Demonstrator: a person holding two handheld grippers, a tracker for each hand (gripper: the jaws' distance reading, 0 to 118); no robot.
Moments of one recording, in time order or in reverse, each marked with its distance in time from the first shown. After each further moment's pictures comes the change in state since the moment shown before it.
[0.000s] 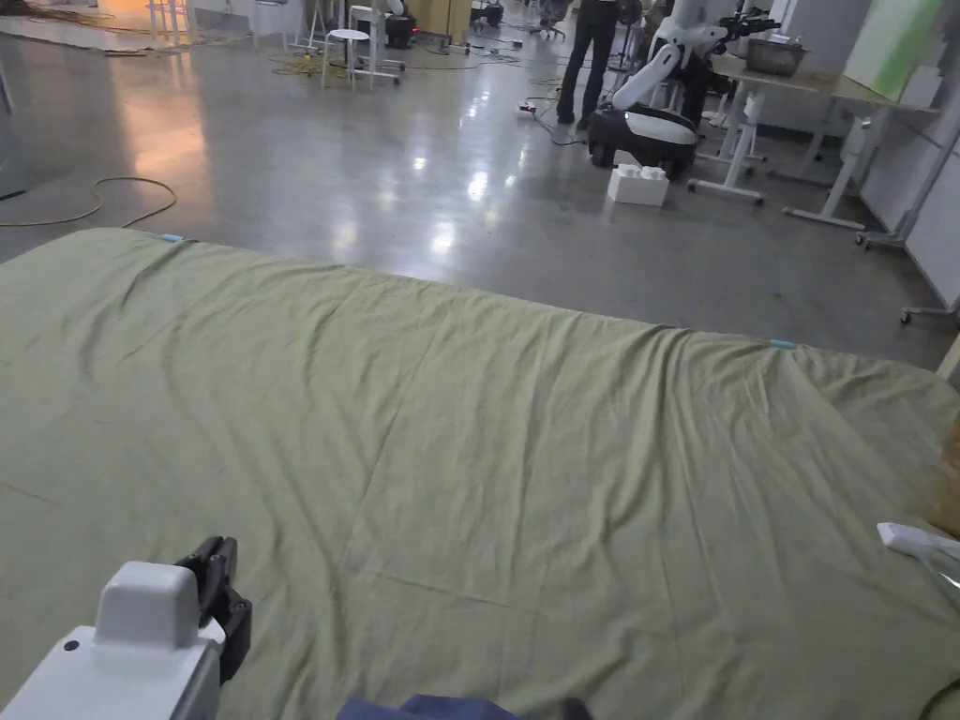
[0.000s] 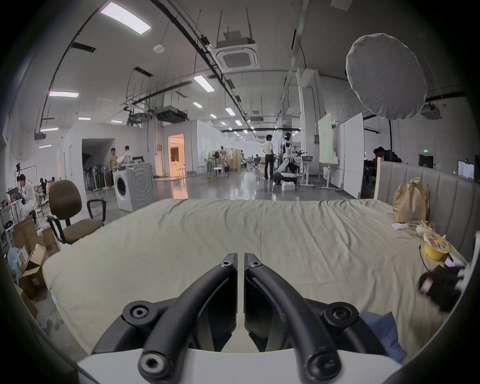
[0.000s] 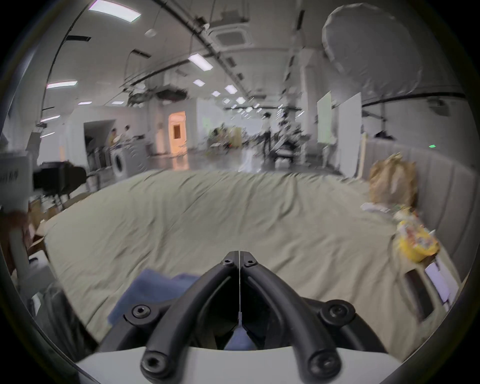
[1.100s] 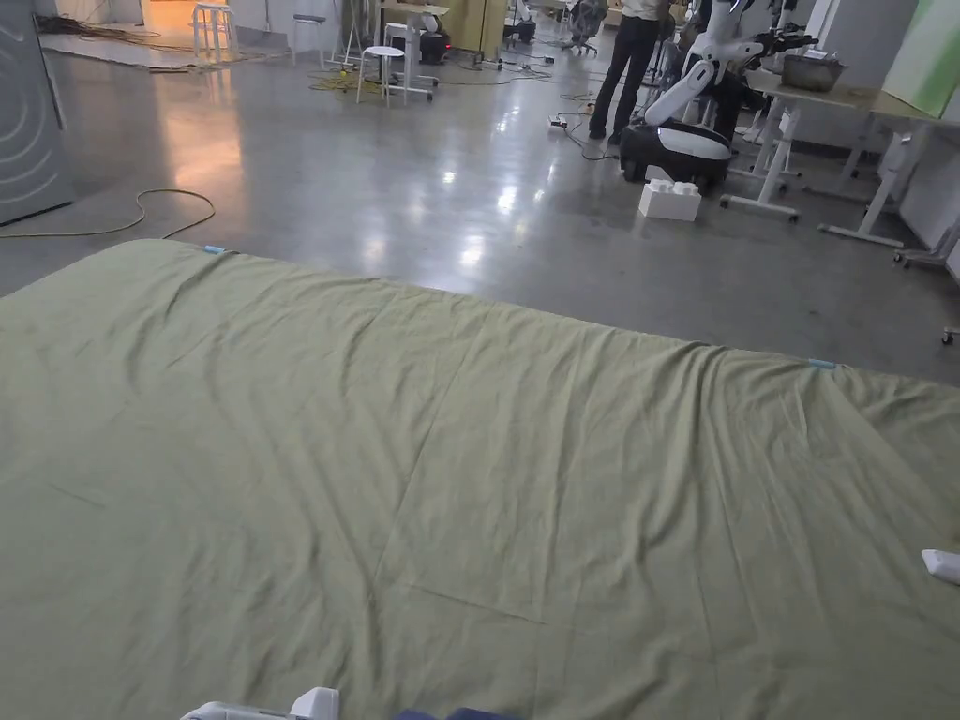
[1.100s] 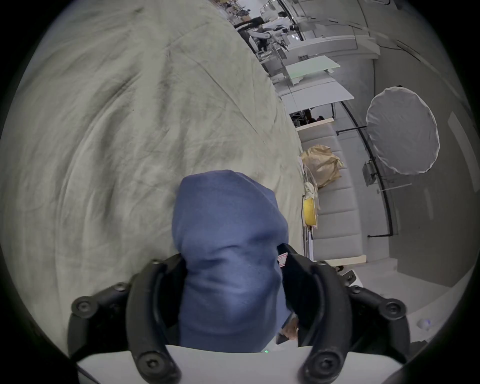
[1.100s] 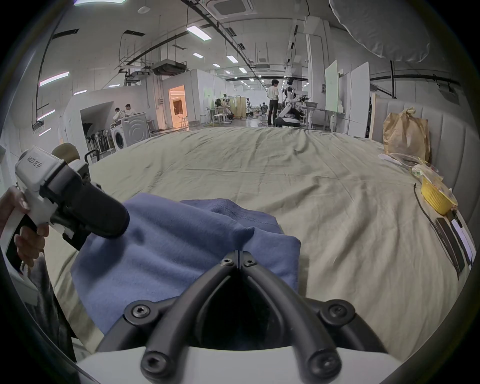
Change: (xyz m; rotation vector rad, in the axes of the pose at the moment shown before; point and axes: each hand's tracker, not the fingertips) left arm -0.019 -0.112 -0.118 -0.940 -0.813 0.702; right arm 0.002 -0.091 -0.043 -0.130 -0.019 -0.042
